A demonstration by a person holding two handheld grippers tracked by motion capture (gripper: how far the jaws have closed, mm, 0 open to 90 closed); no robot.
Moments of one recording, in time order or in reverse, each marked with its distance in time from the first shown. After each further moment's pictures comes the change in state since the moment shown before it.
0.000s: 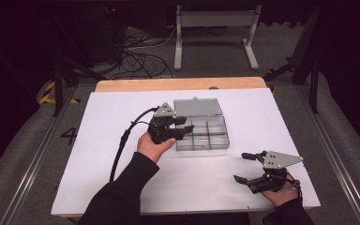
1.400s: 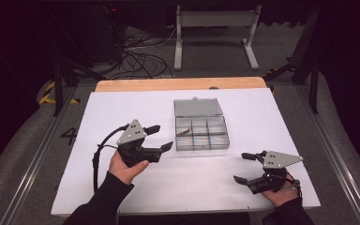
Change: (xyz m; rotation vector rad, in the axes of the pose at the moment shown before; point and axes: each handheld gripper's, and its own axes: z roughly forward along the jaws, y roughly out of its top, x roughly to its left) left arm -0.020 -0.044 -0.088 -0.128 0.079 0.105; right arm 0.000 0.000 0.000 -0.001 0.007 0.013
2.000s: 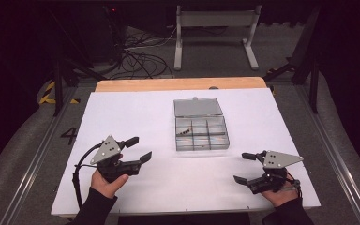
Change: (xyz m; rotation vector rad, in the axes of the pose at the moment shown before) left arm 0.005 -0.055 -0.042 -0.058 0.070 -0.069; right arm 0.000 0.000 0.000 -0.004 -0.001 0.008
